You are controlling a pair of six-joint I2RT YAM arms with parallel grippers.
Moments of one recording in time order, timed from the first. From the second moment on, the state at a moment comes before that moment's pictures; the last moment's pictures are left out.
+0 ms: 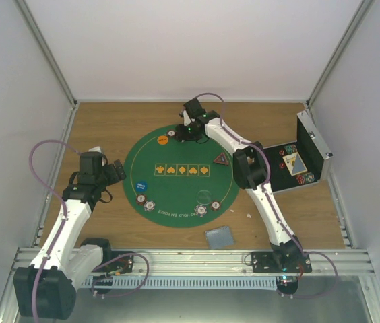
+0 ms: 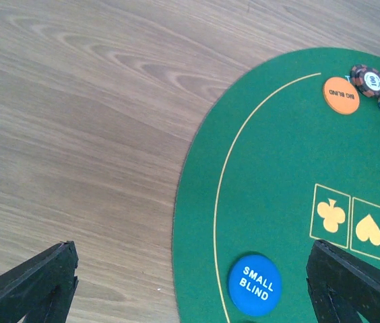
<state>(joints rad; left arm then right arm) -0.03 0.91 0.65 -0.50 -0.06 -0.39 0.52 2.63 2.37 -0.75 -0.26 0.32</state>
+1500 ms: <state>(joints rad) -0.04 0.89 0.65 -0.50 -0.07 -0.39 0.21 1.35 1.01 -0.95 0.03 0.49</state>
